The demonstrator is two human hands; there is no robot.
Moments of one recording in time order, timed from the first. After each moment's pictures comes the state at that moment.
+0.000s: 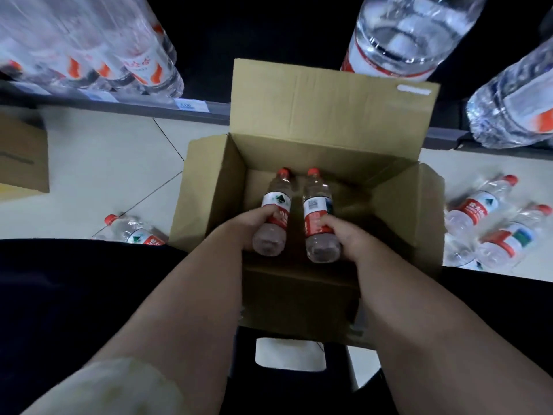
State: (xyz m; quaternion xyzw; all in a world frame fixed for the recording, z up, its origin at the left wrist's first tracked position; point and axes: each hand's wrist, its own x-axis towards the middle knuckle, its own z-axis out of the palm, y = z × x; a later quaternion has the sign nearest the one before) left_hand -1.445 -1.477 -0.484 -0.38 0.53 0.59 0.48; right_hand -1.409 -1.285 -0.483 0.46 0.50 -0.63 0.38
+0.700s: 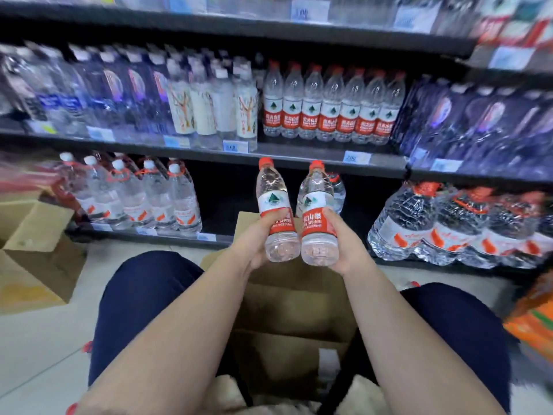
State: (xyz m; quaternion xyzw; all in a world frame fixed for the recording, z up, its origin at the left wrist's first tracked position) left_hand -1.387 -1.451 -0.193 -0.09 0.51 0.82 0.26; right_hand -1.354 -1.285 -0.192 0.19 0.42 -0.88 0.10
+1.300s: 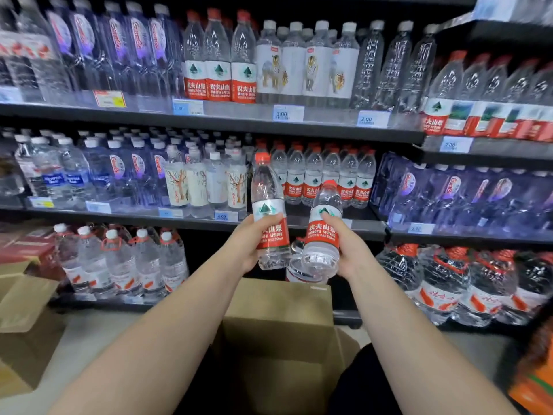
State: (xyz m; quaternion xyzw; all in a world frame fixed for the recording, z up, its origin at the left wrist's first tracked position) left_hand -1.459 -1.441 -0.078 0.02 0.58 0.80 0.16; right_hand -1.418 -1.251 -0.075 0.17 0.47 -0.87 0.03
